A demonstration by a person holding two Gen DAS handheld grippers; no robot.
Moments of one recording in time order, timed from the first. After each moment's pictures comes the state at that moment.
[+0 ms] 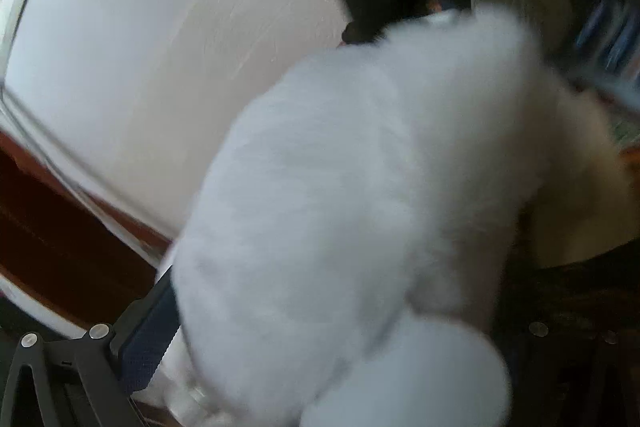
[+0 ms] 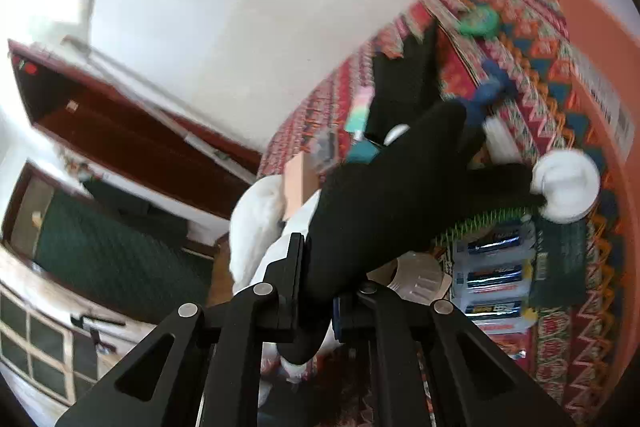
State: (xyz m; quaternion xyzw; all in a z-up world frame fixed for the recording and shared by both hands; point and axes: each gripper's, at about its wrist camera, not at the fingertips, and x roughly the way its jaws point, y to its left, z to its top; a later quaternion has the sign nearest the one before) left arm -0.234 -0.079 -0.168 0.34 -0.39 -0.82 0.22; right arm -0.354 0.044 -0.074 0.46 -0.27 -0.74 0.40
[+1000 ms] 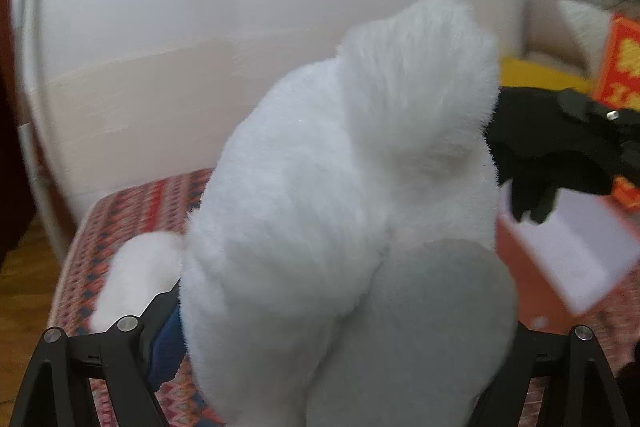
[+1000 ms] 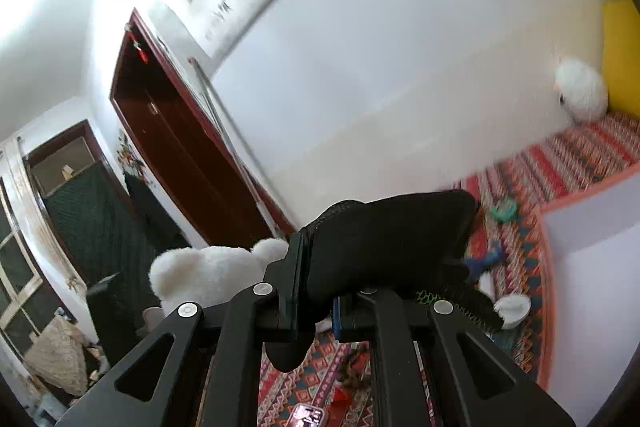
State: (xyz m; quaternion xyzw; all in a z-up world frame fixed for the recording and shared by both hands) left arm -0.118 -0.095 0.091 0.29 0.02 -0.96 0.03; right arm -0.226 0.172 0.103 0.20 -0.23 -0.85 0.43
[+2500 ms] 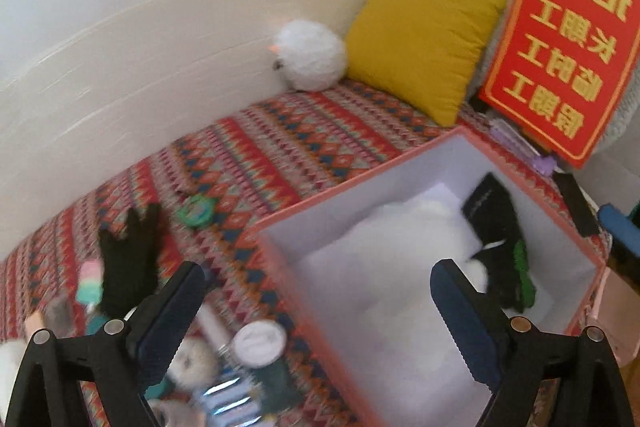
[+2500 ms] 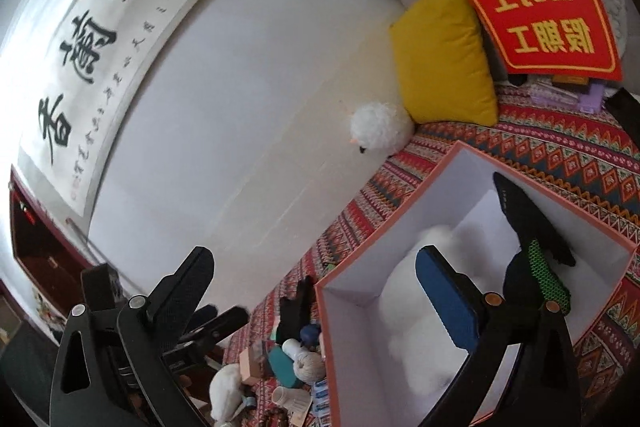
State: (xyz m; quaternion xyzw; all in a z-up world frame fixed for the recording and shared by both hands) left arm -0.317 0.098 0.086 0.40 -0.06 -0.91 -0.09; right arm -0.249 0.400 0.065 0.22 -0.39 -0.88 0.16
